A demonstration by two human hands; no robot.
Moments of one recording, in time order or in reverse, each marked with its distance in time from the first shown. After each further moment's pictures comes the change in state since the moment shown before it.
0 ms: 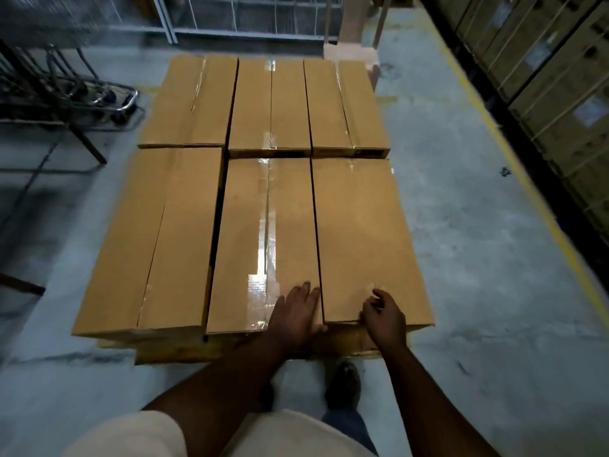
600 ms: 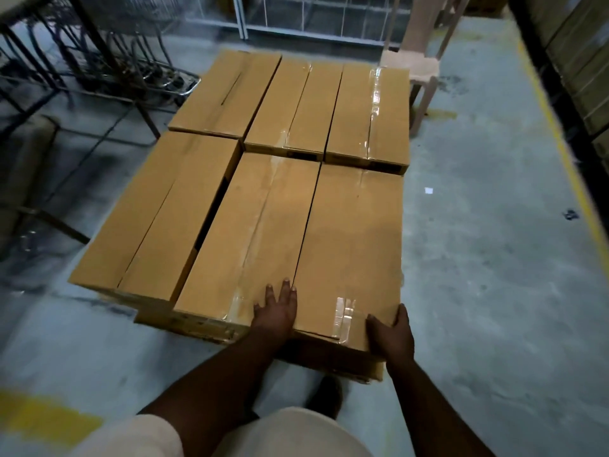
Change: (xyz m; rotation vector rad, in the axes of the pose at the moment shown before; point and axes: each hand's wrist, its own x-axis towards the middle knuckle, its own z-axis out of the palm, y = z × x) left_hand 0.033 0.071 0.010 0.069 -0.183 -0.409; right_hand 0.117 0.067 -0.066 -0.060 -0.224 0.122
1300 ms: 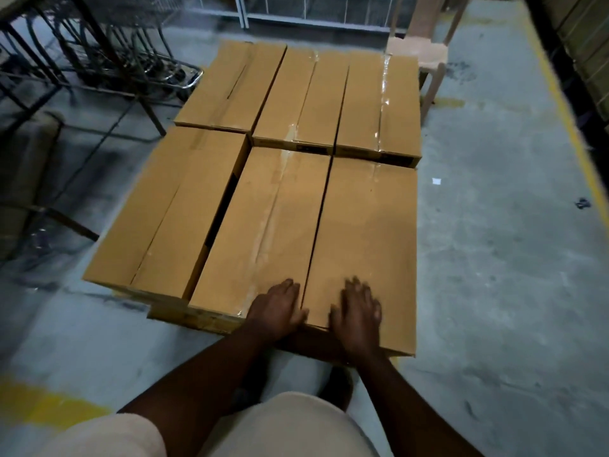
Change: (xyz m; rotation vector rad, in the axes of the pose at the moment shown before) left_hand -0.013 -0.048 -0.008 -0.173 0.246 0.124; right_hand -0.070 -0.060 0.075 -0.524 0.039 -0.630
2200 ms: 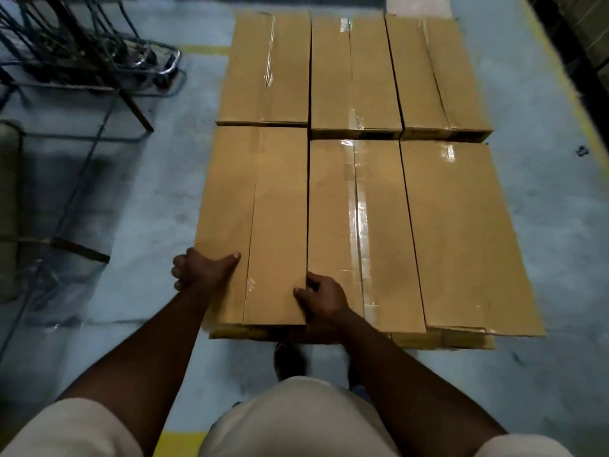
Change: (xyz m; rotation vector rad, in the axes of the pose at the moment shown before) left_hand 0.037 -0.396 -0.131 -0.525 0.249 -0.850; right_hand 0.065 -0.318 0.138 0.534 -0.373 0.318
